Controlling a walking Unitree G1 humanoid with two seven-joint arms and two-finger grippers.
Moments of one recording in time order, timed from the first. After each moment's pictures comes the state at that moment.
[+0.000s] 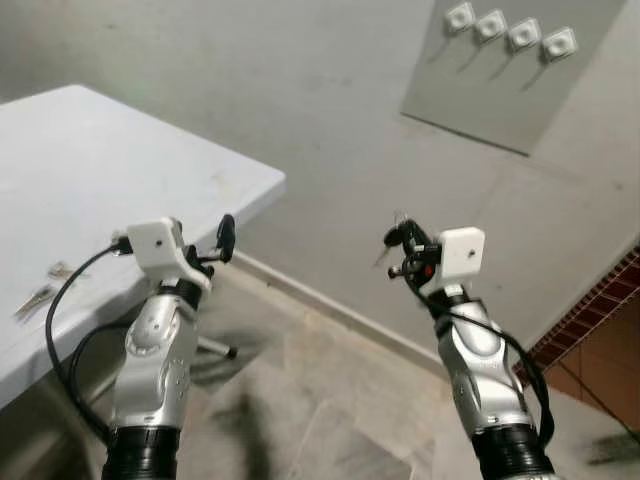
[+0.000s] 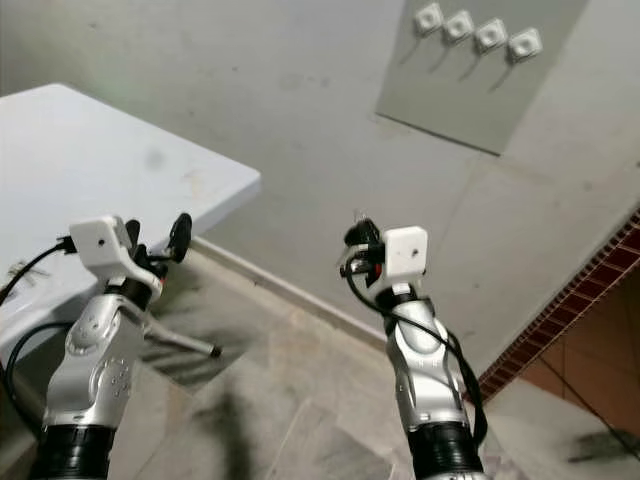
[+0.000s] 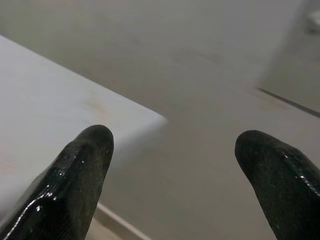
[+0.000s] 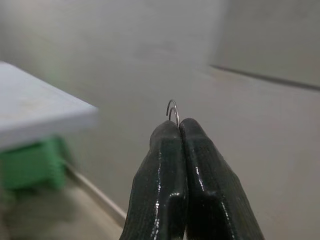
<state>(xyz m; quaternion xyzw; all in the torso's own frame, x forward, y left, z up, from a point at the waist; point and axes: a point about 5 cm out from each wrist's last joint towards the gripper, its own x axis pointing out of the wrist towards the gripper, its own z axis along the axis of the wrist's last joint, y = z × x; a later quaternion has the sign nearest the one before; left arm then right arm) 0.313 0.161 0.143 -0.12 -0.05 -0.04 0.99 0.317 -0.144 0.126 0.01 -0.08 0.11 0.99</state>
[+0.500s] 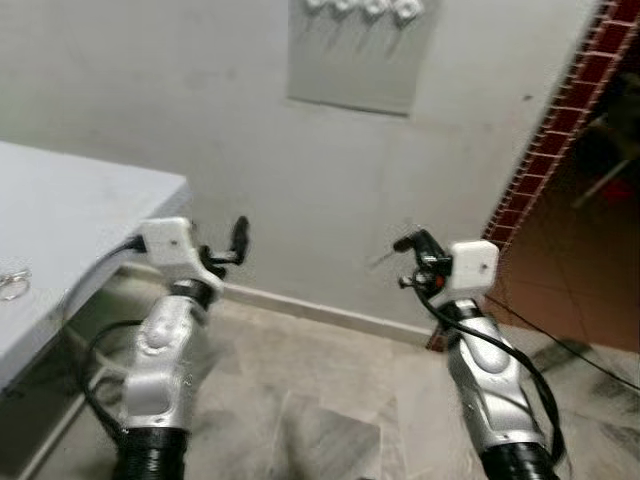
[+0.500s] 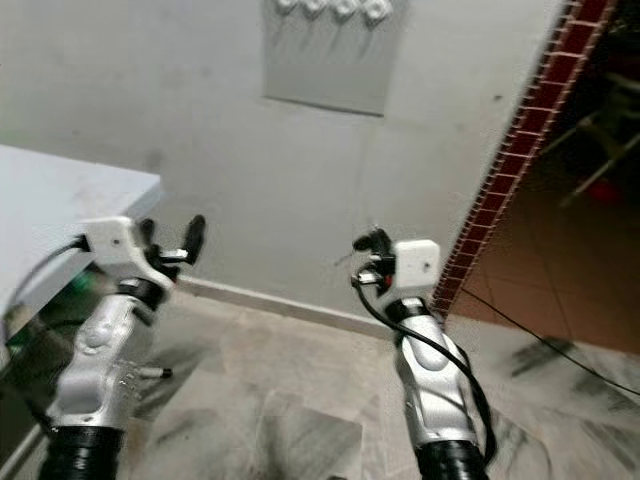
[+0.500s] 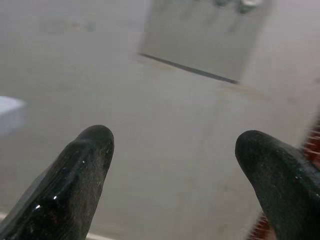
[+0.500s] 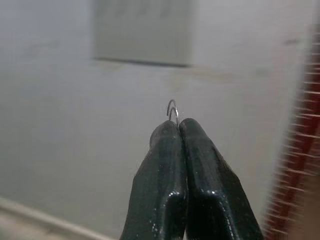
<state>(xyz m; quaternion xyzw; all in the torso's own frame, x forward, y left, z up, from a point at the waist) 0.314 0.151 0.143 -0.11 -0.04 -0.07 0.99 0.306 -0.154 0.121 0.02 -0.08 0.06 0.99</state>
